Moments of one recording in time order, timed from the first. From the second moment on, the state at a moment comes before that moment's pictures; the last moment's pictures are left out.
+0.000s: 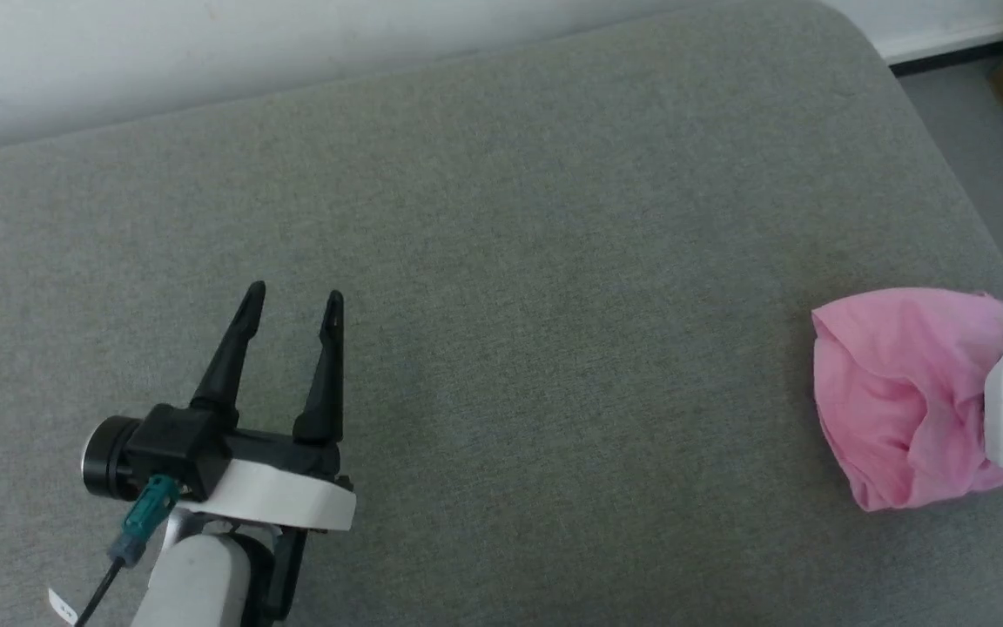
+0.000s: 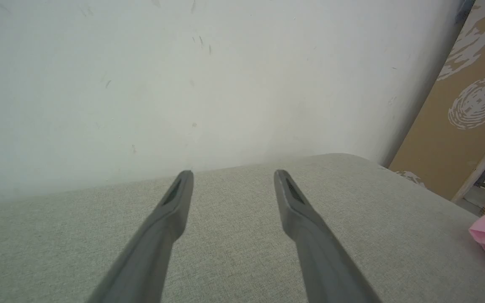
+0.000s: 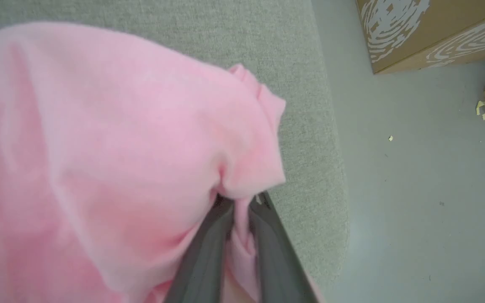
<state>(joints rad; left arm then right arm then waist) -0.14 0.21 -0.18 -0.04 -0.24 0.01 -0.25 -0.44 -0.50 0.11 0.56 0.35 0.13 0.52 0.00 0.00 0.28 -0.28</state>
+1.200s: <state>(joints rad) 0.00 0.19 -0.08 0.07 -0.31 0.01 -0.26 -0.12 -0.12 -0.03 0.13 0.12 0.13 -0.10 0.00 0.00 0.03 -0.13</state>
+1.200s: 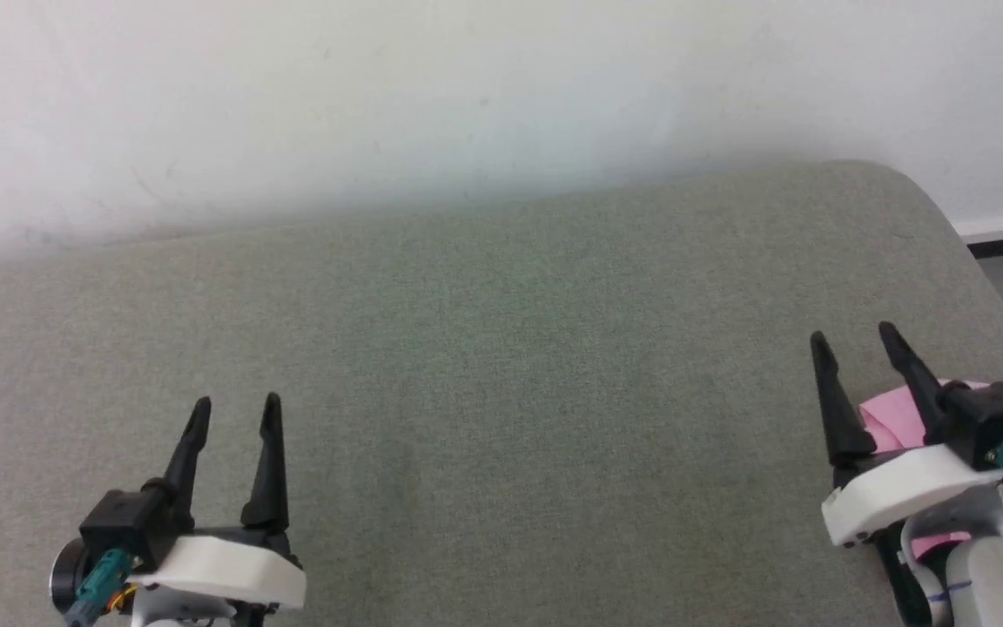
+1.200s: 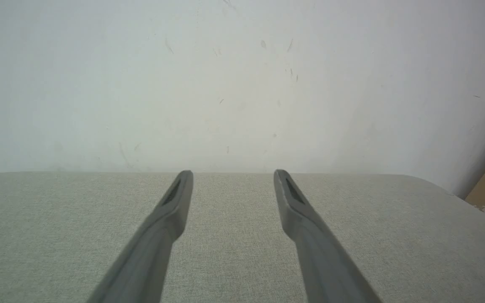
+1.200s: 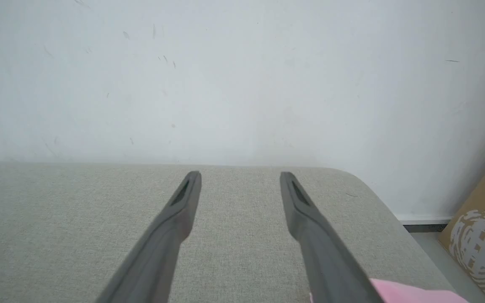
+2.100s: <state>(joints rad) 0.08 0.16 0.03 0.16 -0.29 -0.08 -0.26 0.07 -0.06 0.06 -0.03 0.12 0.13 -0.07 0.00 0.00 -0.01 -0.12</state>
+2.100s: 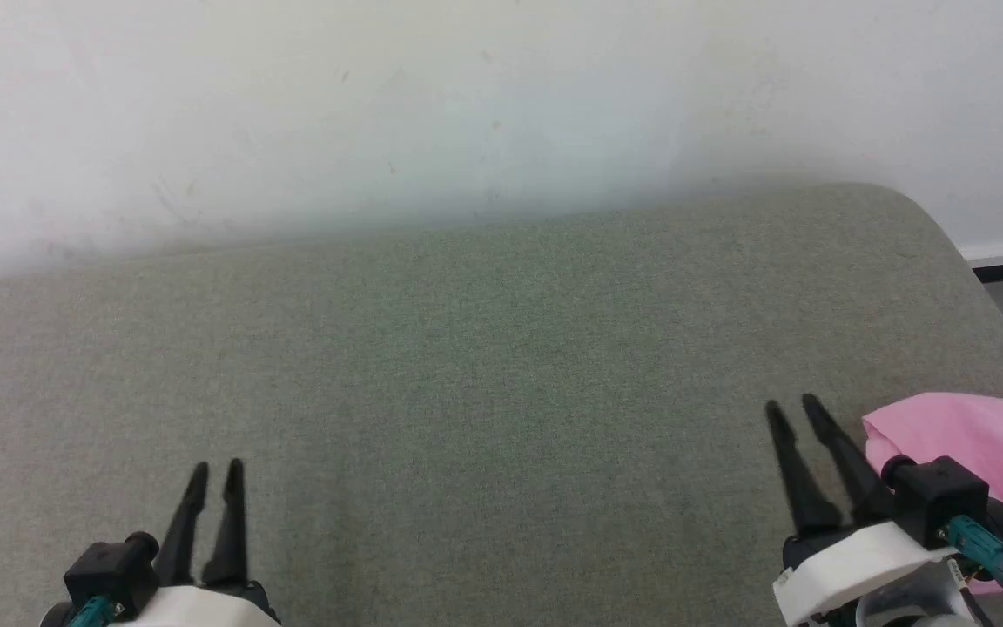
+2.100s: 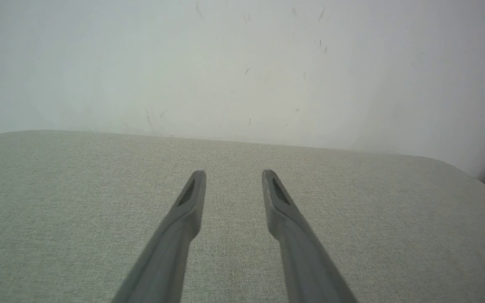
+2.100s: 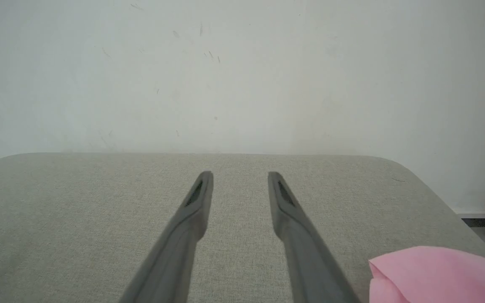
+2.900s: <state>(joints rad) 0.08 0.15 0.03 0.13 -0.25 -0.07 -0.21 0.06 -0.06 0.05 -0.03 0.11 0.13 -0.06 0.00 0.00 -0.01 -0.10</state>
